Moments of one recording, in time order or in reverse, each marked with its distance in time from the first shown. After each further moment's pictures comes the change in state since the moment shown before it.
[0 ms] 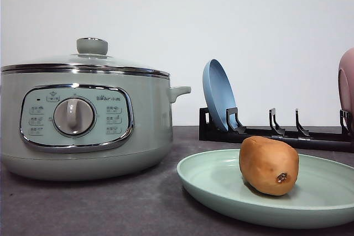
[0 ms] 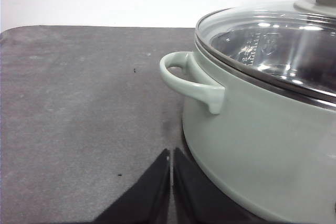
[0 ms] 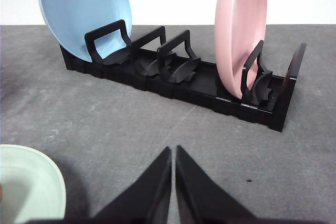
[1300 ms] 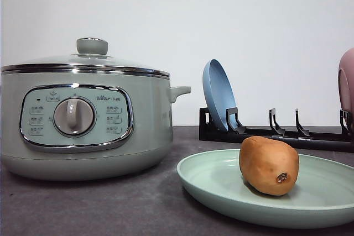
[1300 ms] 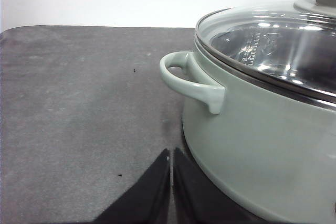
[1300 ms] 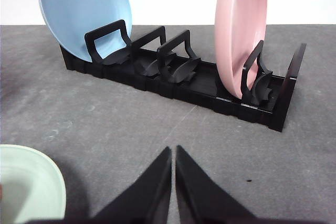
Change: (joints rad) left_arx 0.000 0.000 0.000 0.000 0.000 0.000; right_arx 0.000 0.000 0.000 0.000 0.000 0.000
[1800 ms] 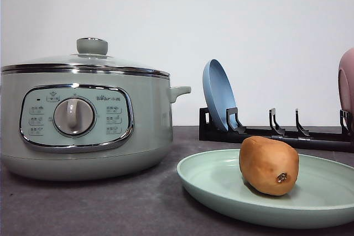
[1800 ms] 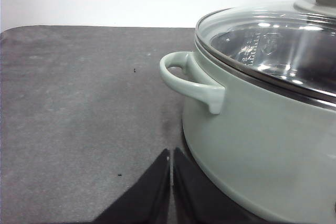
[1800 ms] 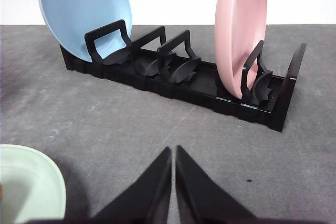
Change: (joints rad) left_arx 0.000 0.000 0.000 0.000 0.000 0.000; right_arx 0.000 0.000 0.000 0.000 0.000 0.000
